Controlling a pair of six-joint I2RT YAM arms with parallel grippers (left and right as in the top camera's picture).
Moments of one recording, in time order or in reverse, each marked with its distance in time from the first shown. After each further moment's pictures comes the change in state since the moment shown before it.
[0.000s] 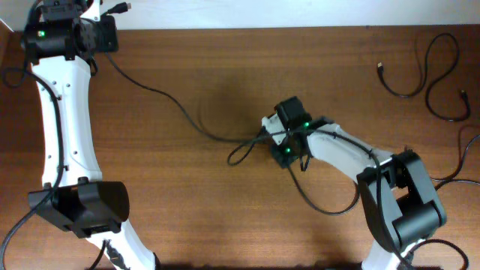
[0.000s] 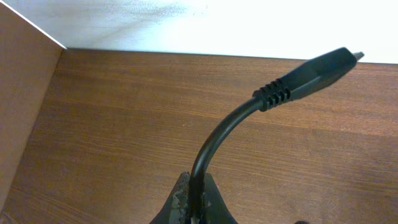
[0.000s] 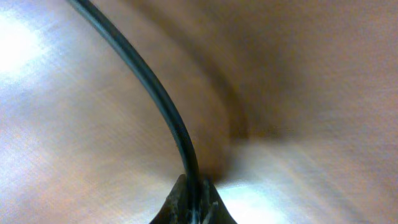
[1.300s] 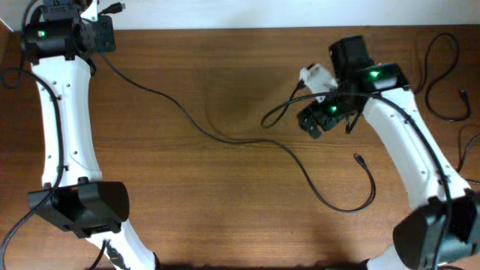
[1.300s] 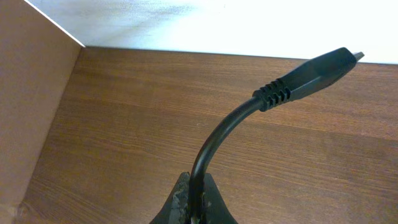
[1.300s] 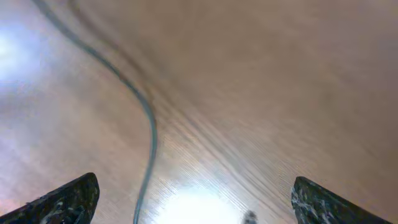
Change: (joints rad) left arm 0.000 0.000 0.000 0.003 -0.060 0.000; right arm -0.210 -0.154 0.447 -0.574 -0.055 -0.279
